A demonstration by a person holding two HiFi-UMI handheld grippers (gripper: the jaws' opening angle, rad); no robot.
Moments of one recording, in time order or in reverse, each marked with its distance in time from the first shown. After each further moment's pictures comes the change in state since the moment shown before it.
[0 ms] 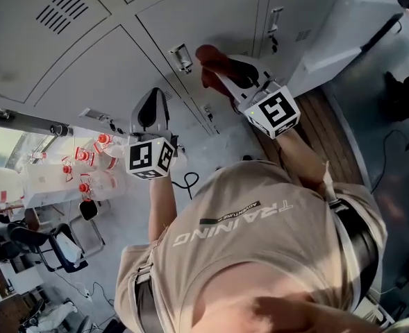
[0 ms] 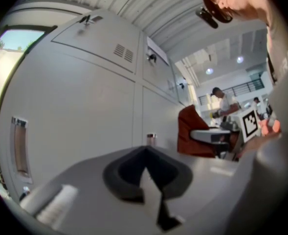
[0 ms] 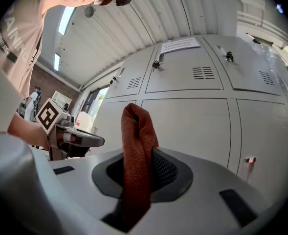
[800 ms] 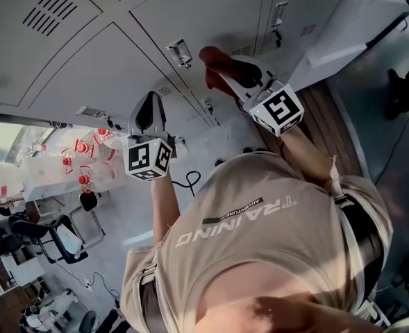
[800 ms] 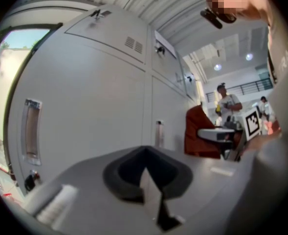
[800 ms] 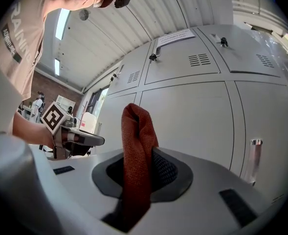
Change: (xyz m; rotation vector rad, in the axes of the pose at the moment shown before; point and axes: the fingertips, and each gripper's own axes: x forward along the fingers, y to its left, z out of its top) left arm -0.006 0.016 -0.031 -0.042 0.063 0.072; right arm -0.002 -0.002 -0.029 0.055 0.021 0.066
